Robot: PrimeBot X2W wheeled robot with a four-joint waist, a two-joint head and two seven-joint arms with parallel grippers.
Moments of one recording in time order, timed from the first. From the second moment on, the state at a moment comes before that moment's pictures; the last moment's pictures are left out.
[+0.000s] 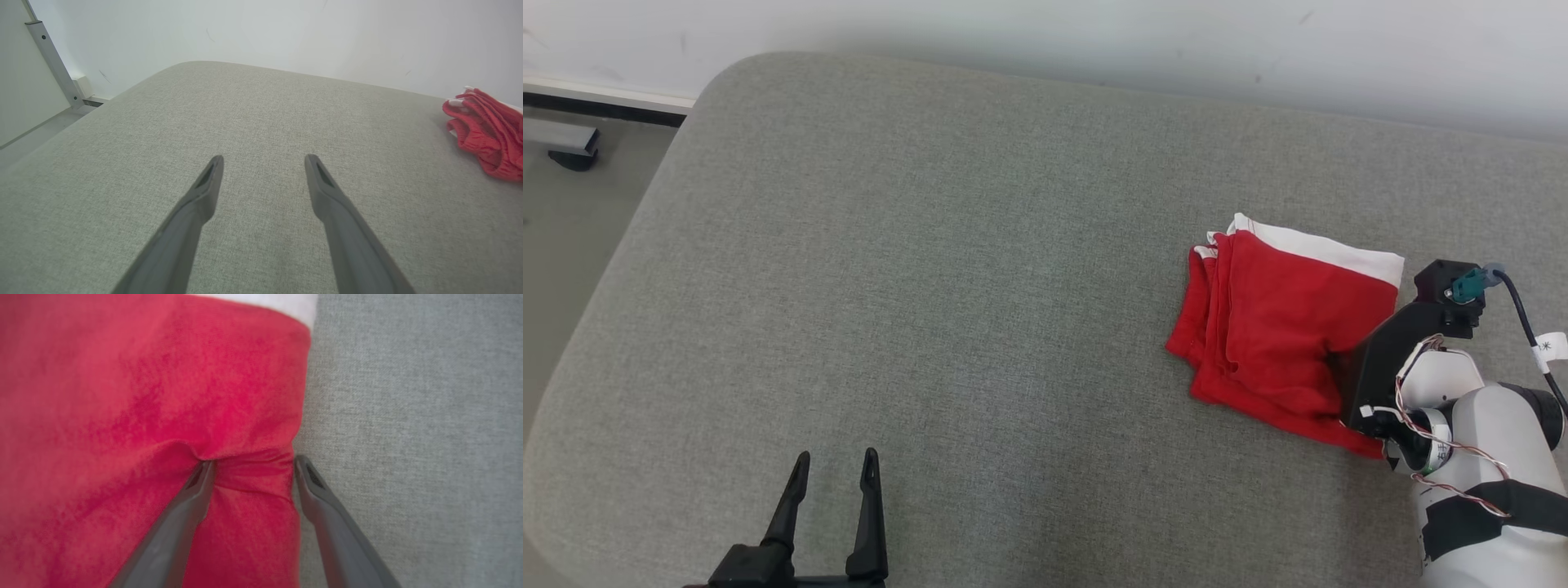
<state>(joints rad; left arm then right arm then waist) -0.03 0.05 -0.10 0.18 -0.21 -0.04 -0.26 -0.55 -0.07 -0.24 0.53 0.01 0.13 0.76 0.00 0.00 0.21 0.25</state>
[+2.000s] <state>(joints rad) -0.11 0.06 -0.06 0.11 -0.13 -0.11 -0.26 -0.63 -0.71 -0.08 0.46 -0.01 0.13 0.55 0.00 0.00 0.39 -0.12</state>
